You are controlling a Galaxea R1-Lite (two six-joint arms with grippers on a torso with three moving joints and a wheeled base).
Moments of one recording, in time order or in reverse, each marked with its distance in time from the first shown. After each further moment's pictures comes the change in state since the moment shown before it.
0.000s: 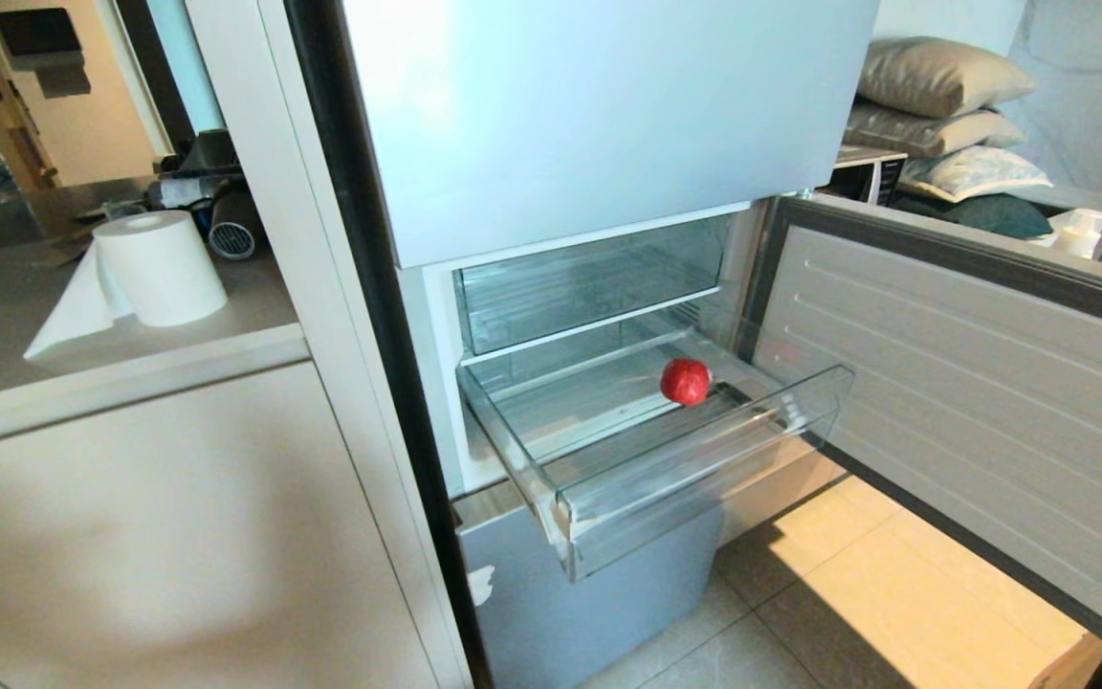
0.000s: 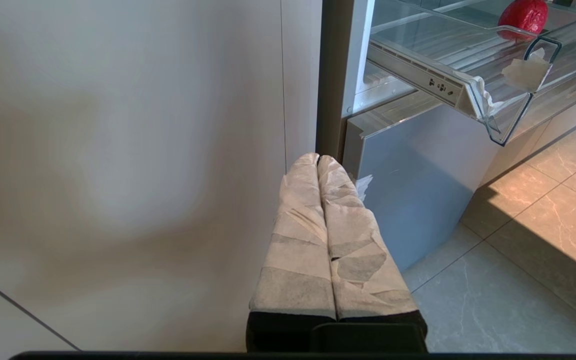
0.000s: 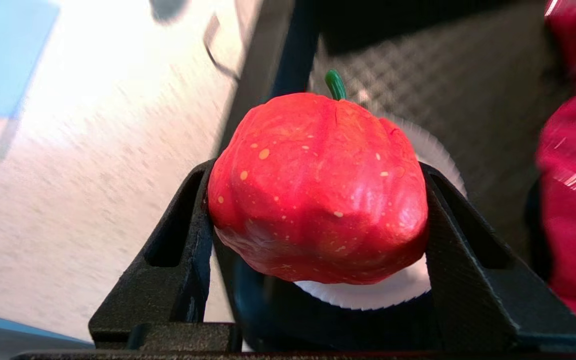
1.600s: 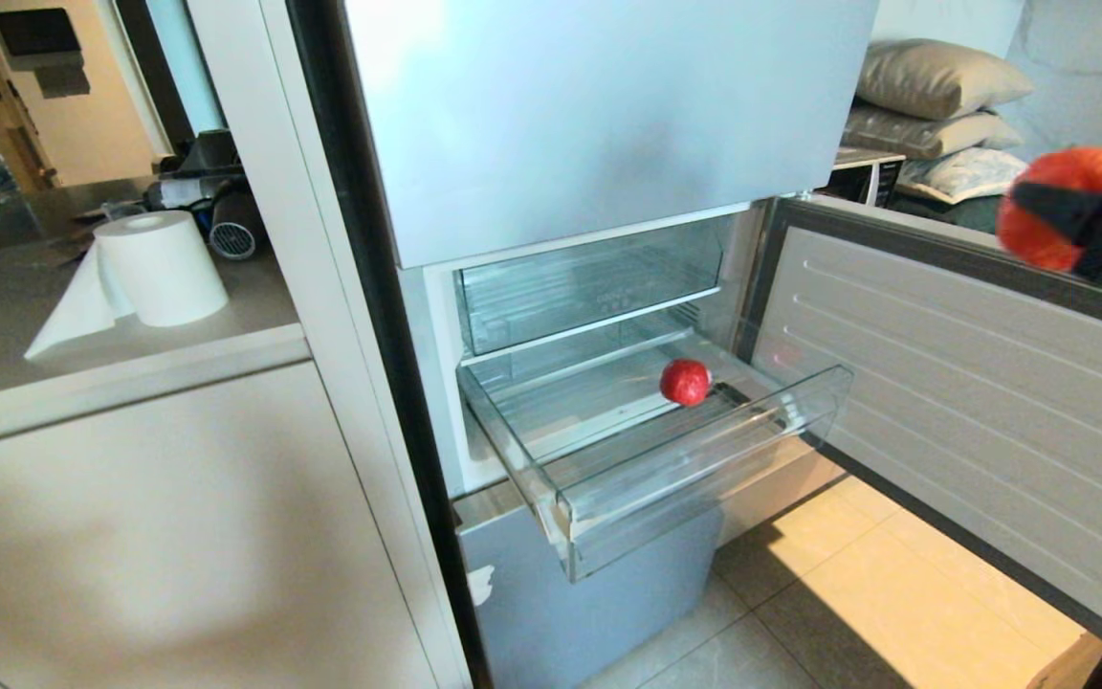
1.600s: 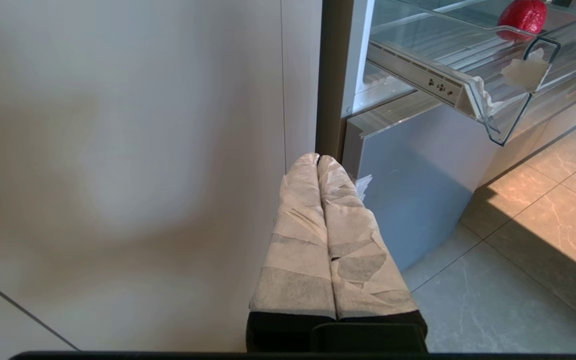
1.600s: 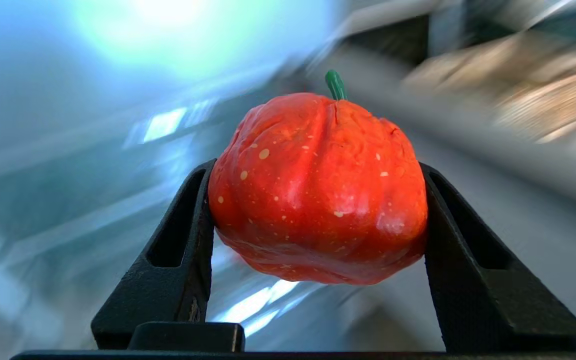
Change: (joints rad) left arm 0.000 0.000 0.000 0.000 0.000 0.000; right arm 1.379 -0.911 0.055 0.279 -0.595 -0.029
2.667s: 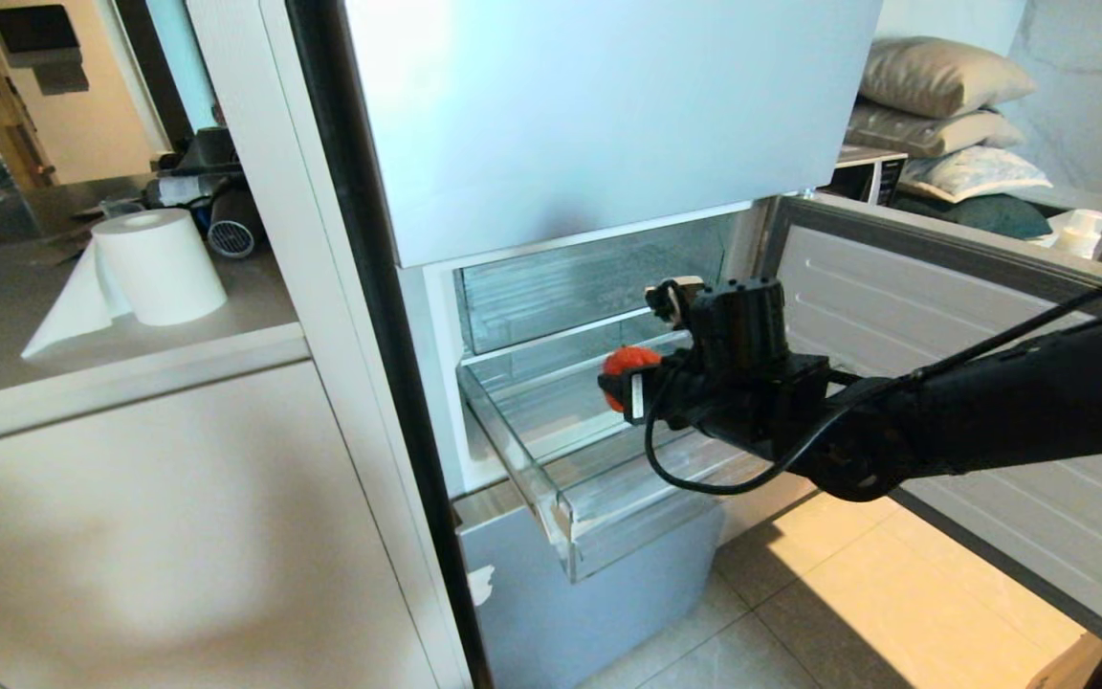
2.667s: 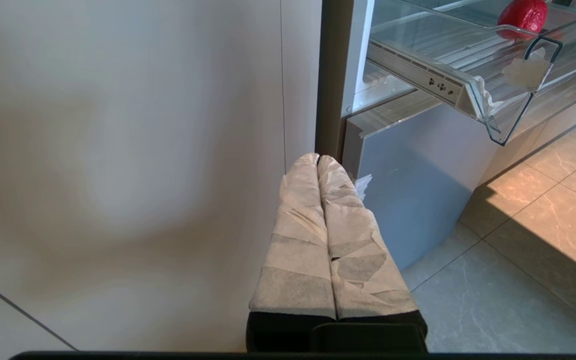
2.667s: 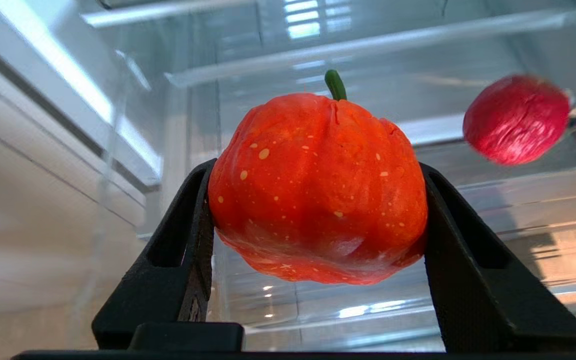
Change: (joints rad) left arm 0.000 0.000 0.000 0.000 0.000 0.000; right arm 0.327 0.793 -0.406 0.011 0.095 0.016
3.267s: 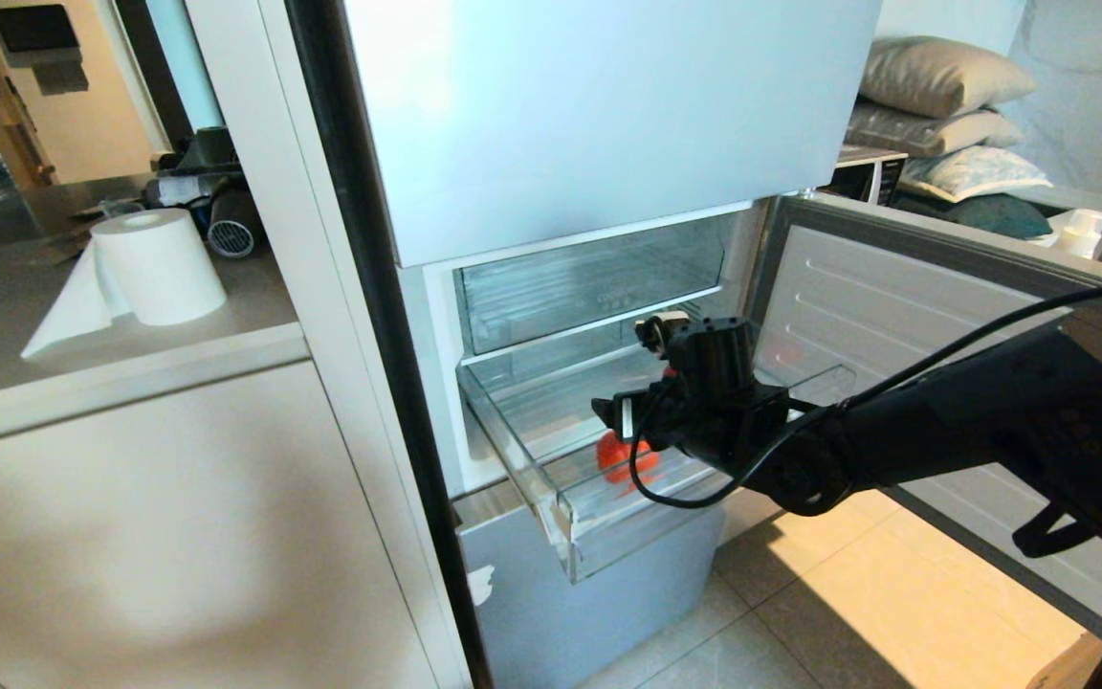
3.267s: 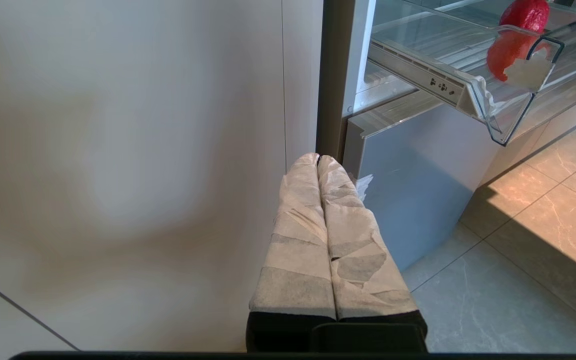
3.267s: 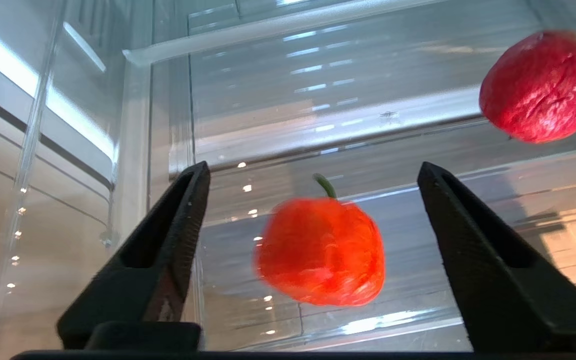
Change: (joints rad) left arm 0.000 0.000 0.000 0.000 0.001 0.000; right arm -0.014 0.123 -0.020 -0.077 -0.002 0.023
